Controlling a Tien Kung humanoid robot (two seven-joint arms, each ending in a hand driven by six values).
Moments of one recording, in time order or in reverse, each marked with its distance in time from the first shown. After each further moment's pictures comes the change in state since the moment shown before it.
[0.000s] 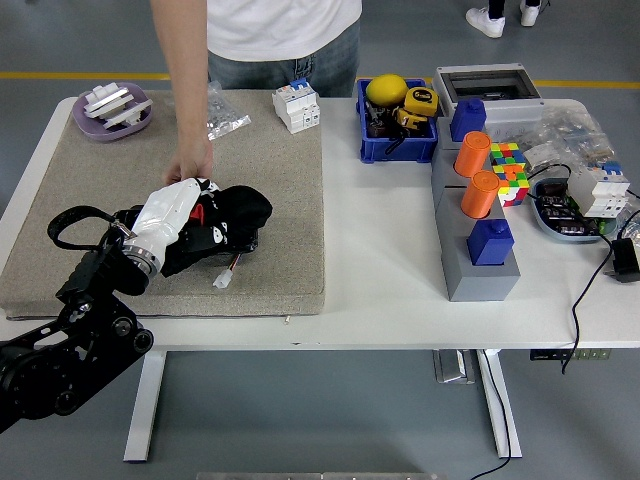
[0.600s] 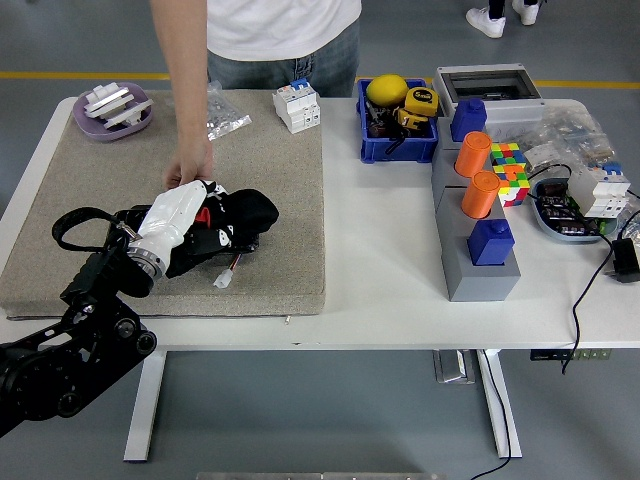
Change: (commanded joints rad) left arm -0.018 -0.015 0.053 -0.028 -0.021 -0.012 -0.019; right arm 0.002 -0.004 0.013 0.001 -0.025 0.000 -0.011
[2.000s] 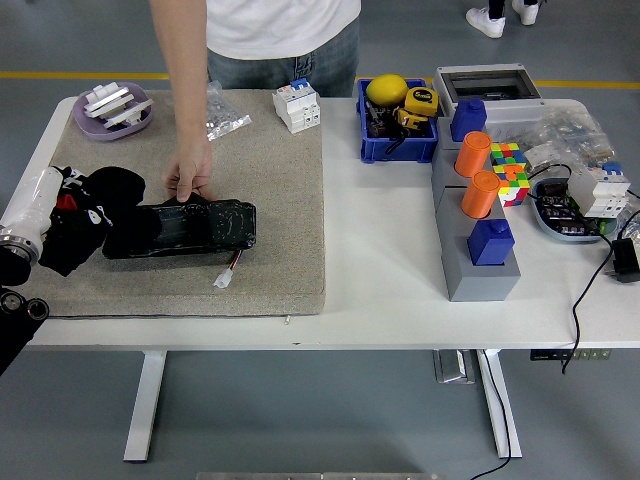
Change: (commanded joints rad) left arm 0.130 0.110 -0.381 0.144 -0.048 -0.052 -0.074; right arm -0.008 0.005 -0.023 0.003 0.027 0.001 0.018
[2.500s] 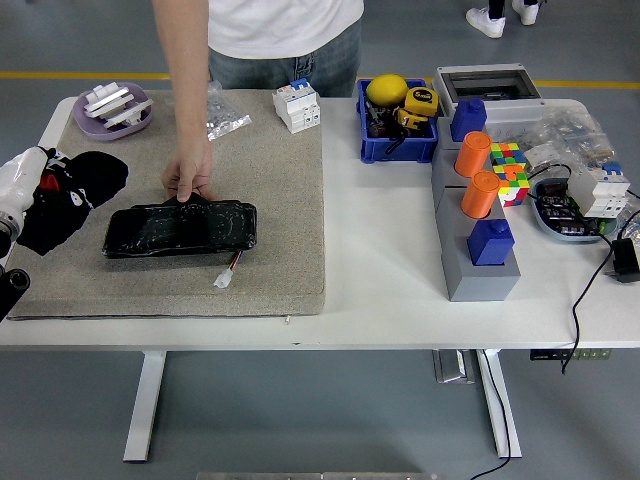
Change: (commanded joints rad) left arm -0.108 0.060 0.031 0.126 -0.022 -0.034 -0.047; right arm 0.003 0.006 -0.002 0.002 0.004 0.000 0.001
